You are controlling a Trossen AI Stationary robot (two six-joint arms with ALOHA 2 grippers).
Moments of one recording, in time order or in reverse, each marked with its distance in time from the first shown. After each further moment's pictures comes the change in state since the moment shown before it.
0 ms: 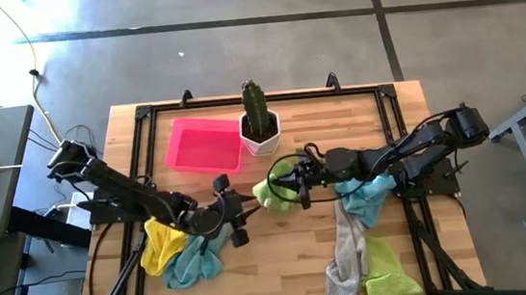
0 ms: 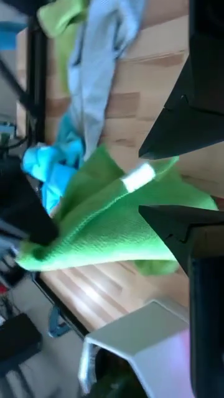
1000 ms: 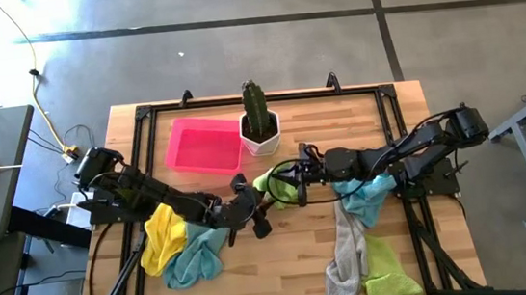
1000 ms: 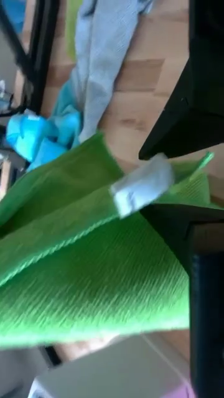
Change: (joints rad) left arm 0.107 0.245 0.000 0.254 0.068 -0.080; right arm -0.003 0.002 0.000 -0.015 0.088 -0.124
